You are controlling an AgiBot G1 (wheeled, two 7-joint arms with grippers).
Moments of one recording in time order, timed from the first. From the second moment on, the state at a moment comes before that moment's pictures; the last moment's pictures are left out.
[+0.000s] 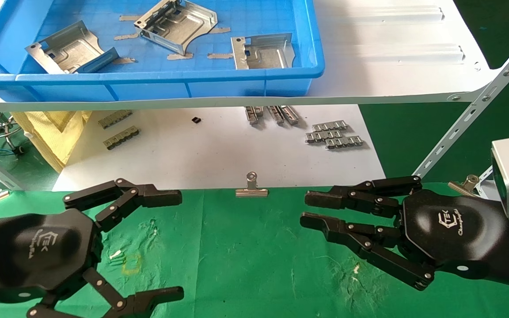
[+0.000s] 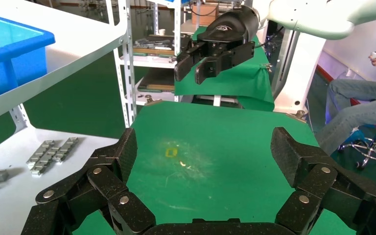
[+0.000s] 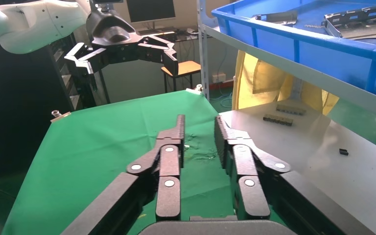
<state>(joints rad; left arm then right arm) -1.08 0.61 0.28 -1.28 0.73 1.49 -0.19 1.07 -0.55 -0.38 1.22 -0.64 -1.41 0.10</state>
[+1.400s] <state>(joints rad) -2.11 1.30 0.61 -0.04 1.47 0.80 -0.15 1.07 -0.55 -0.38 1.22 -0.64 -1.41 0.10</state>
